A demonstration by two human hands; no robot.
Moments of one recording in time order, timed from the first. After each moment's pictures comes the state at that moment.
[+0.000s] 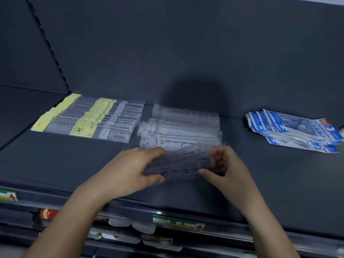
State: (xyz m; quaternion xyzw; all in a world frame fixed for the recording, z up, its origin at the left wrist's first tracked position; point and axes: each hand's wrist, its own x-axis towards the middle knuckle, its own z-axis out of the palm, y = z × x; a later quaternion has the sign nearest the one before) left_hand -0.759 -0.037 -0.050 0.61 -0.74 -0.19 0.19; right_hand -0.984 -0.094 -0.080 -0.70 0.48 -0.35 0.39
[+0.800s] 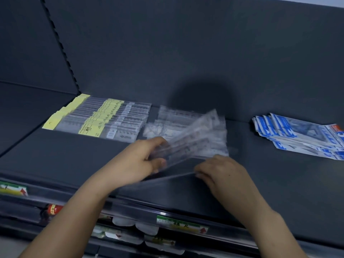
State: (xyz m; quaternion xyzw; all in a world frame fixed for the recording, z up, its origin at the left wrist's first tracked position) left_hand -0.752 -0.052 -0.054 0.61 -0.67 -0.31 0.28; right_hand -0.973 -0.098 -0.071 -0.92 0.36 -0.15 -0.02
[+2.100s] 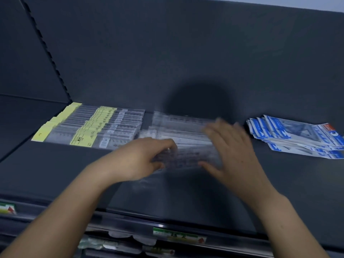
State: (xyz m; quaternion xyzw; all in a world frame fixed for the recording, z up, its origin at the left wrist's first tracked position) left_hand -0.758 -0.073 -0.024 0.60 -0.75 -0.23 0.13; right_hand -0.980 -0.129 -0.052 -0.89 0.38 -0.25 -0.06
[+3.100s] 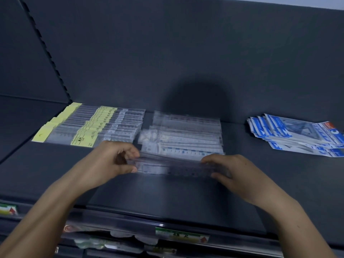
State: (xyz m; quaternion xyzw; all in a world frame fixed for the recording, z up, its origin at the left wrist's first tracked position) left_hand -0.703 -0.053 -0.055 0.65 -0.66 -0.24 0.28; right_hand -0.999 -0.129 -0.060 -0.88 0.43 -0.09 0.20
